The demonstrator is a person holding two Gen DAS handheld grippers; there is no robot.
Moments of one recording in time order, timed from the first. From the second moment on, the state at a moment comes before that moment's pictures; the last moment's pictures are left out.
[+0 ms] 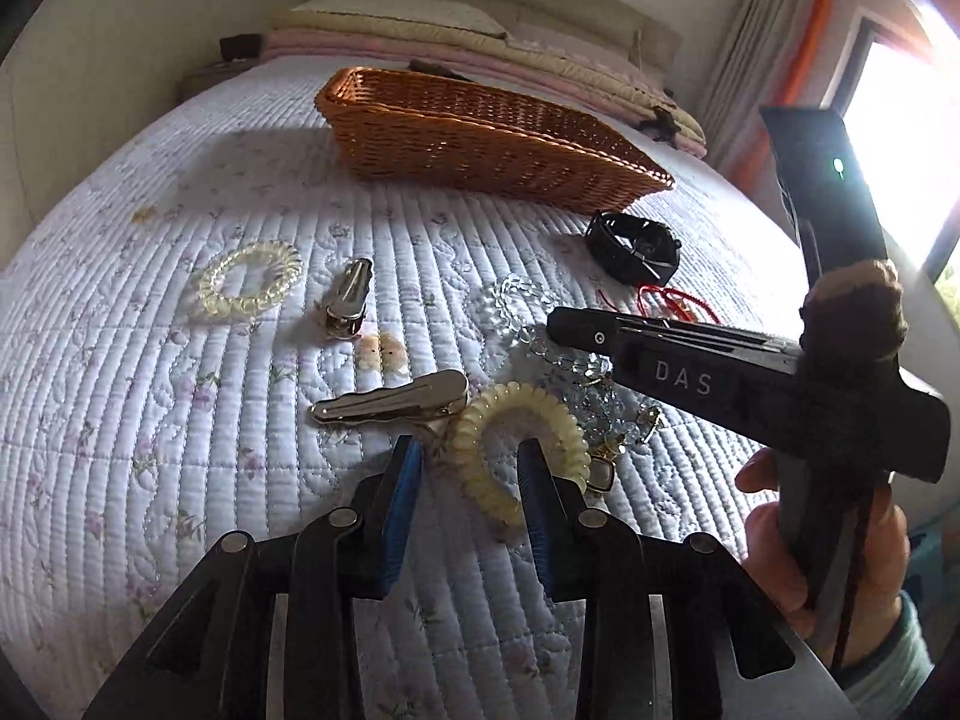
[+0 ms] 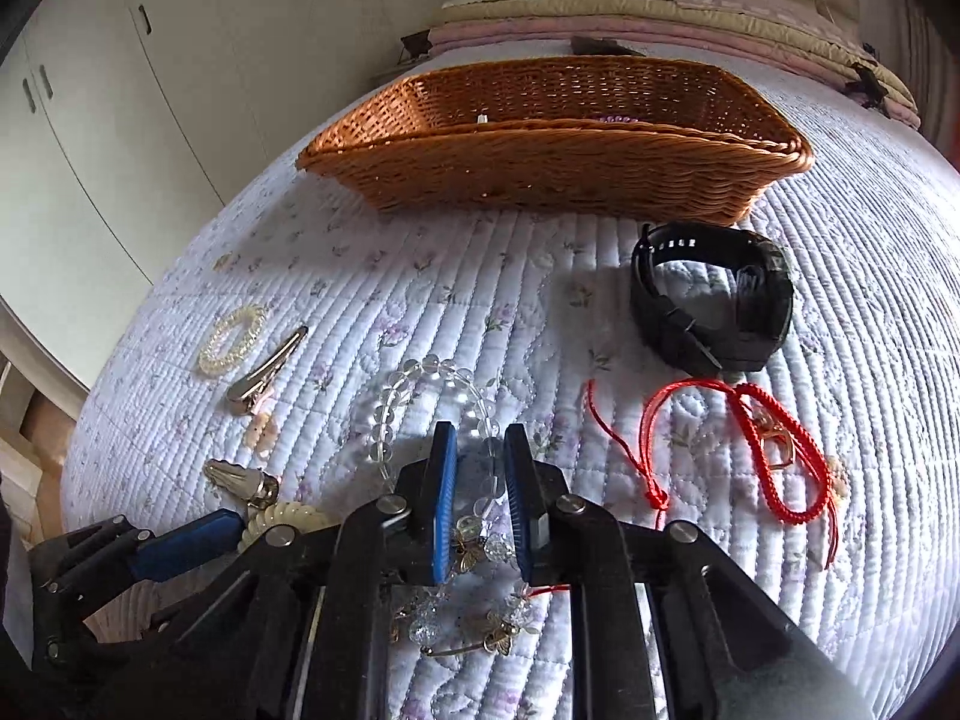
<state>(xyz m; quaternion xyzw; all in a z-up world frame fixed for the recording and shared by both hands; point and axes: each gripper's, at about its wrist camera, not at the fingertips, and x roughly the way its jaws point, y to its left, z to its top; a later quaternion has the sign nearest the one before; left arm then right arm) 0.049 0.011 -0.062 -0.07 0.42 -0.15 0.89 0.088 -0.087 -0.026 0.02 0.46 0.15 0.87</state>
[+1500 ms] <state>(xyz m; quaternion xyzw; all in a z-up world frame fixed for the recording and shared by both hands) 0.108 0.031 0.066 -0.06 0.28 -0.16 0.94 0.082 -0.128 0.120 0.03 0.31 0.15 0.94</state>
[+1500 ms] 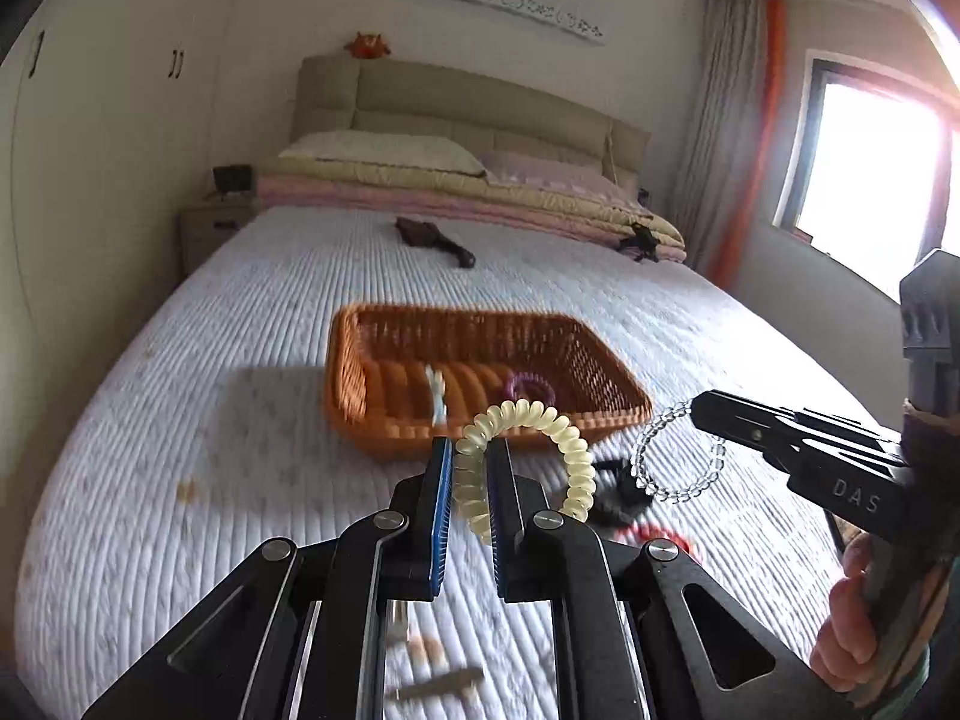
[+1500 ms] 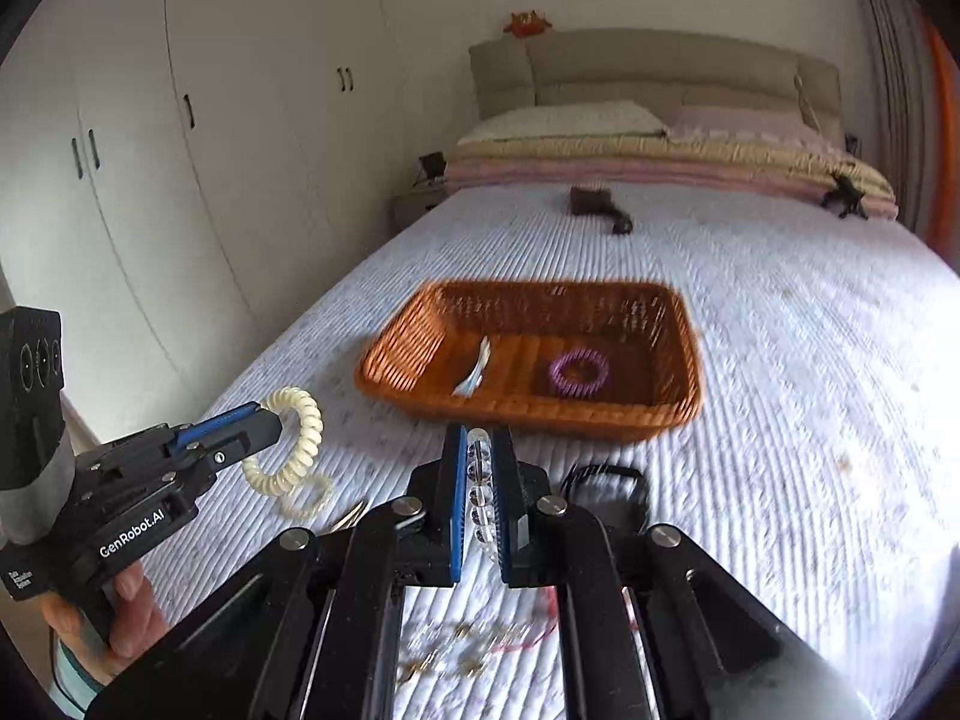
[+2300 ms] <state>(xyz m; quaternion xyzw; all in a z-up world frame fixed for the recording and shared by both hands) 0.297 -0.052 -0.013 -0.01 0.40 -0.14 0.91 0.280 -0.153 0.033 0.04 0.39 0.07 0.92</state>
